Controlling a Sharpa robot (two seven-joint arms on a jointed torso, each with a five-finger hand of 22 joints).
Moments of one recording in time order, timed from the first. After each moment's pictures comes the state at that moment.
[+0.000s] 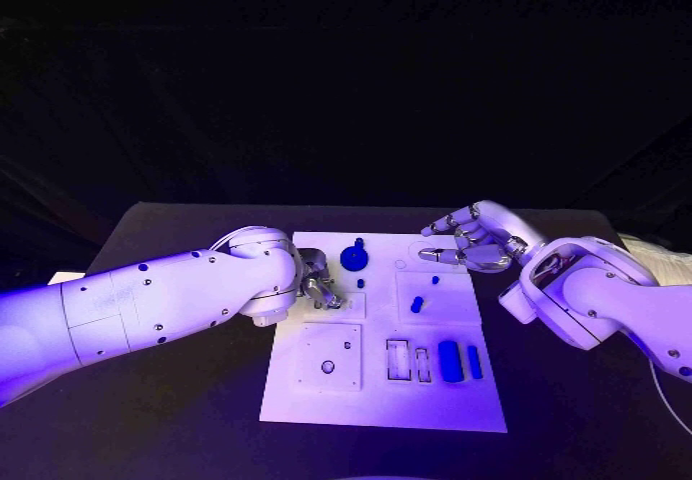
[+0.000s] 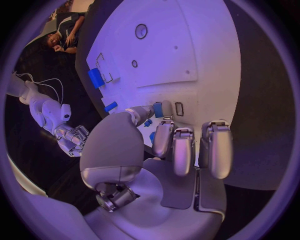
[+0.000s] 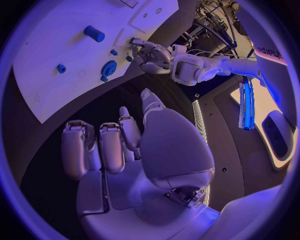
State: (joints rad) left arm 1.23 -0.67 -0.03 1.51 -1.13 0.11 -0.70; left_hand 1.14 -0.16 0.65 0.21 0.29 0.91 0.05 0.65 0.72 1.45 -0.04 1.32 1.30 1.46 -0.09 1.57 1.31 0.04 1.47 0.03 1.51 1.31; right arm 1.12 -0.98 0.08 1.72 -1.08 -0.40 -0.03; right_hand 1.38 -0.06 0.01 0.22 0.26 0.97 0.16 0.07 0.09 1.40 0.07 1.20 1.31 1.47 -0.01 1.41 1.30 0.04 1.41 0.10 1.44 1.31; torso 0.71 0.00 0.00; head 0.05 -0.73
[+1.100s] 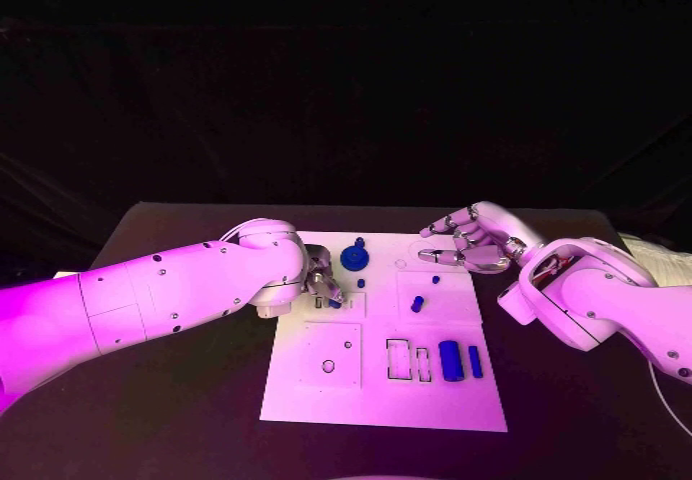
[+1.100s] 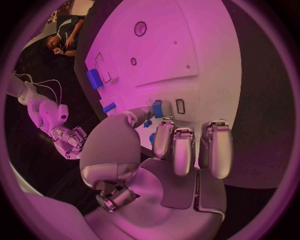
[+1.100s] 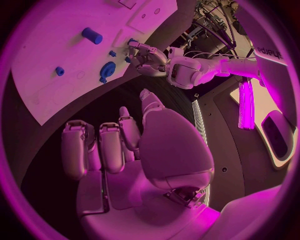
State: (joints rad) left arm 1.24 -0.62 -0.03 1.44 -1.13 0.18 -0.70; left_hand 1.01 -0.09 0.72 0.13 0.29 0.92 0.05 0.65 0.74 1.45 -0.04 1.33 1.31 1.46 -0.09 1.57 1.31 0.04 1.47 0.03 1.51 1.31; right arm 1.12 -0.97 0.08 1.72 -1.08 -0.40 -0.03; right_hand 1.39 -0.05 0.01 0.22 0.32 0.97 0.16 0.07 0.09 1.40 0.07 1.21 1.31 1.47 -0.01 1.40 1.30 0.04 1.41 0.10 1.44 1.31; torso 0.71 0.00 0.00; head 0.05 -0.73
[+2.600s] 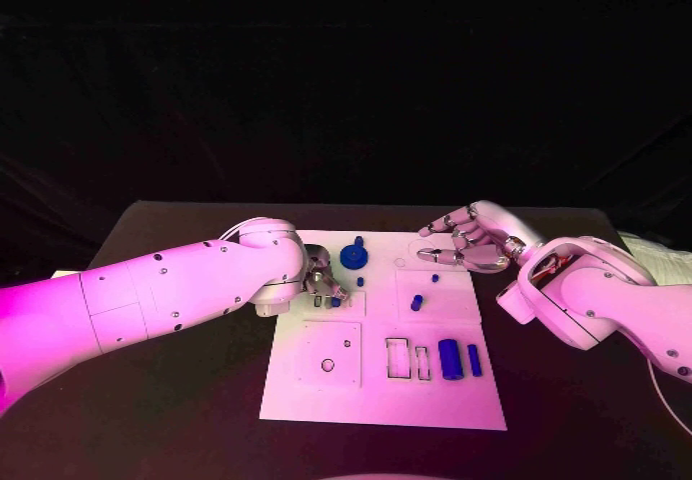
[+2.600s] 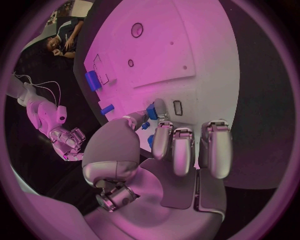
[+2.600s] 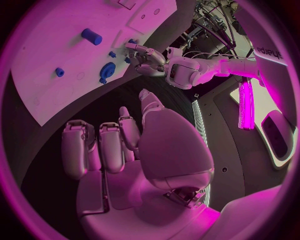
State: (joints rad) left arm 1.24 -0.61 -0.03 1.43 -1.13 0.20 -0.70; left_hand 0.92 -0.08 0.50 0.21 0.28 1.00 0.01 0.62 0.73 1.46 -0.05 1.35 1.31 1.46 -0.09 1.57 1.31 0.04 1.47 0.02 1.51 1.31; right arm 1.12 -0.98 0.08 1.72 -1.08 -0.40 -0.03; right_hand 1.40 -0.05 0.01 0.22 0.34 0.97 0.16 0.07 0.09 1.39 0.07 1.20 1.31 1.47 -0.01 1.40 1.30 0.04 1.41 0.10 1.44 1.31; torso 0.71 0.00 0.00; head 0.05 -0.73
